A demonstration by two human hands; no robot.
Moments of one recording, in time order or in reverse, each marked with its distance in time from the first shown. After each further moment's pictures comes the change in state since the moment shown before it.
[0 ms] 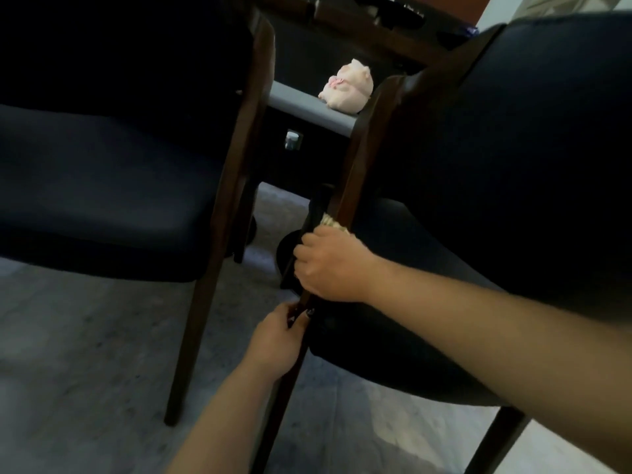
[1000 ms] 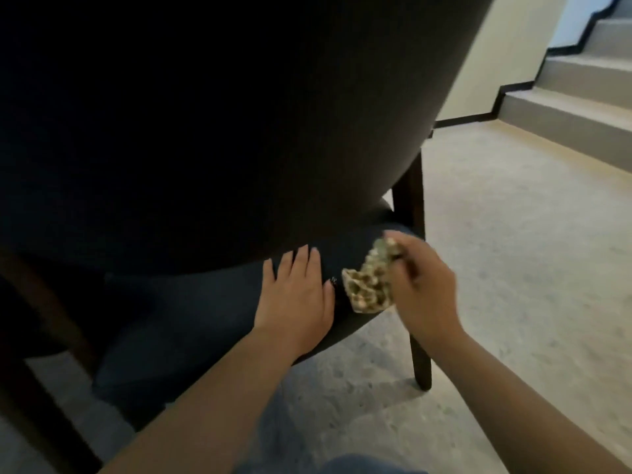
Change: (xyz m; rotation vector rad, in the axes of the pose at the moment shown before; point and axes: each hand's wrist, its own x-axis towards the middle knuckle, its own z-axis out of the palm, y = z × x) left_hand -0.017 0.120 0.266 1.318 -0.222 0.700; right_hand -0.358 -0.044 0.136 1.010 0.922 1.634
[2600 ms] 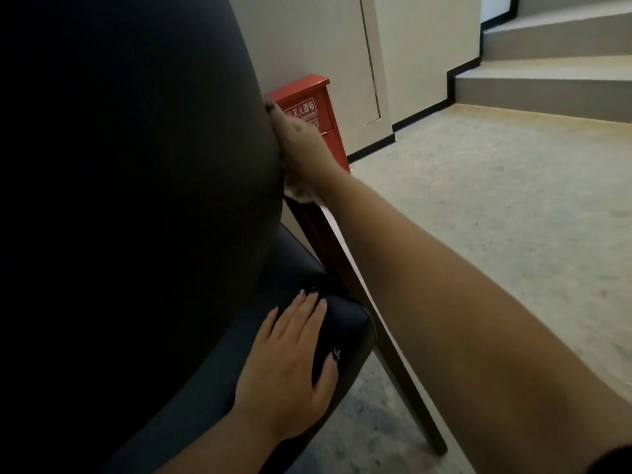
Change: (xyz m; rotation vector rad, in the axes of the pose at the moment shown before) left_hand 0.078 0.063 0.013 0.068 0.104 0.363; right_hand 0.270 0.001 0.002 0.557 -0.269 0.153
